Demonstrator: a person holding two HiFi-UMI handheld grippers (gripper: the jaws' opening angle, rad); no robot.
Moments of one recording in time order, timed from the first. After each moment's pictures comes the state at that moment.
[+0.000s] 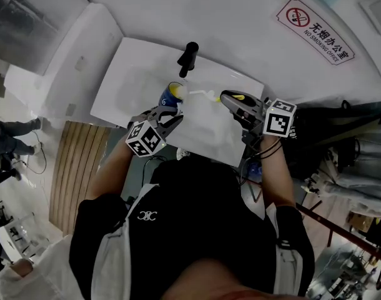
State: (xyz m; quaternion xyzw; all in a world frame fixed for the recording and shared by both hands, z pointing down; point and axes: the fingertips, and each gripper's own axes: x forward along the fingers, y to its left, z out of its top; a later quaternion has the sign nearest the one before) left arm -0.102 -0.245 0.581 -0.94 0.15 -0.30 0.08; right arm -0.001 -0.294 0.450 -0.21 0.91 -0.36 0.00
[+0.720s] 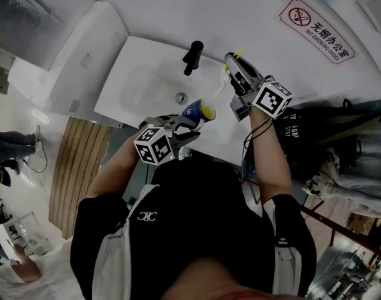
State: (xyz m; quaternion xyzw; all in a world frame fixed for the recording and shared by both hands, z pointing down) left arm -0.061 -0.173 0.543 -0.95 0.00 -0.28 0.12; right arm 0.004 -0.382 0.413 -0.34 0.89 -0.25 0.13
